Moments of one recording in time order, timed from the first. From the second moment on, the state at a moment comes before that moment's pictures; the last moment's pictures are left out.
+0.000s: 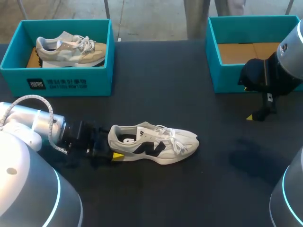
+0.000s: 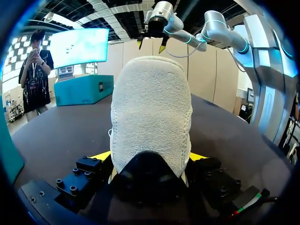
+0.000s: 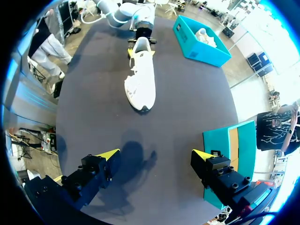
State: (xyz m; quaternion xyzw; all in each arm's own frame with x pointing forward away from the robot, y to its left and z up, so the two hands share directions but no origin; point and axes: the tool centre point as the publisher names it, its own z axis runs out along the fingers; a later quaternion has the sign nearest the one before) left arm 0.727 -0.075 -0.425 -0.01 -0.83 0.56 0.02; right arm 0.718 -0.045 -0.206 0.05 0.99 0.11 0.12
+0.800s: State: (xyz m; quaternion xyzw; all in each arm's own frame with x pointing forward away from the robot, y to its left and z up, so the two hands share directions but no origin) left arm 0.727 -0.075 -0.425 -0.01 -0.83 0.56 0.02; right arm 0.706 -0.008 -0.206 0.12 0.98 0.11 0.11
